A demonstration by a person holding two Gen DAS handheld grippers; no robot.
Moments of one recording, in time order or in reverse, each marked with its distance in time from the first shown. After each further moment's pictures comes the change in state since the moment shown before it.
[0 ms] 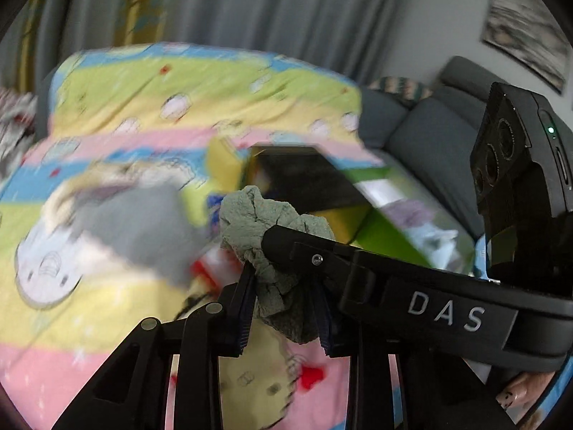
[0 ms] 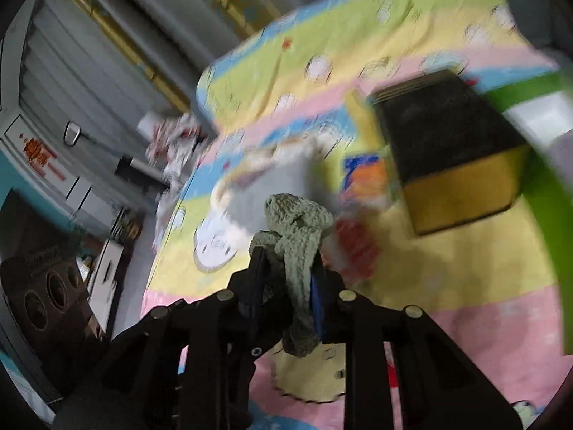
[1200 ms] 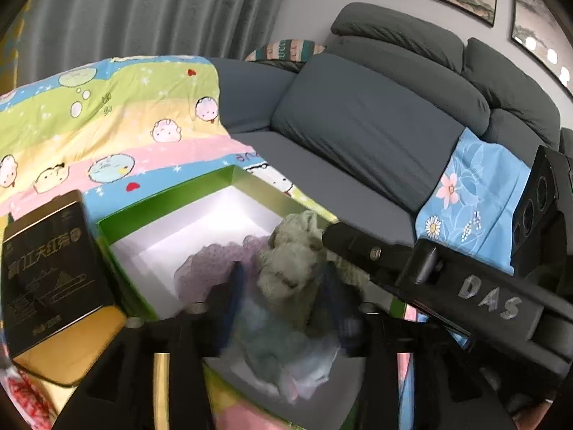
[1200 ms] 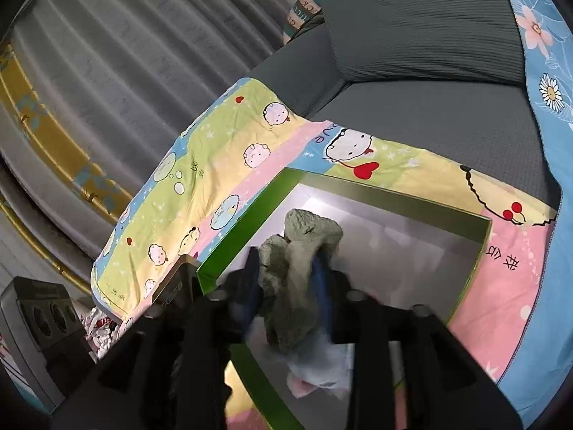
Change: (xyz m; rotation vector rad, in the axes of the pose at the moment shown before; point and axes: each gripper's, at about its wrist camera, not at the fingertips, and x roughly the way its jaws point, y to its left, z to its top) left arm 0.143 -0.186 0.046 0.241 0.075 -0.268; right arm -0.145 -0.192 0.010 0.462 -0.469 -0.357
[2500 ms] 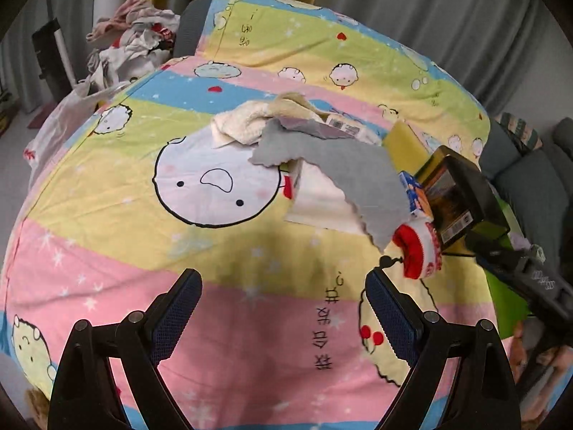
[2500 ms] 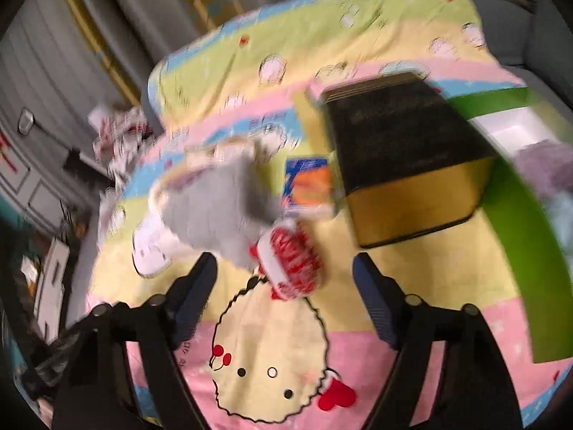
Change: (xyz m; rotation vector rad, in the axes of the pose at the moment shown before) left arm -0.262 0.241 -0.184 -0.629 0.029 0.594; right arm 0.083 0.195 -0.185 -0.591 0.501 0.148
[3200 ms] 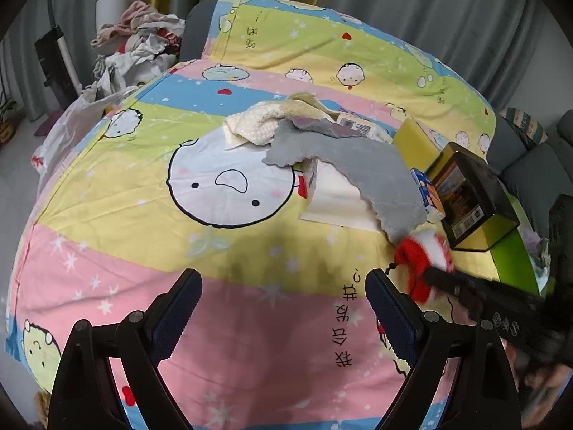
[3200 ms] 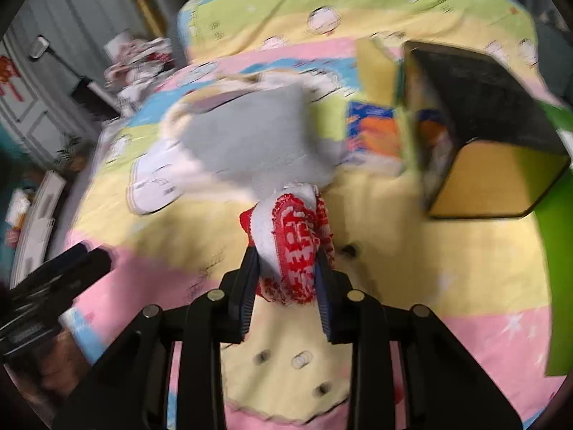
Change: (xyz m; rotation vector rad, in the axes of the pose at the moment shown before) left arm -0.002 0.005 -0.002 0.017 -0.006 0.037; right arm 0.030 0.045 -0.020 -0.167 0.177 0.069
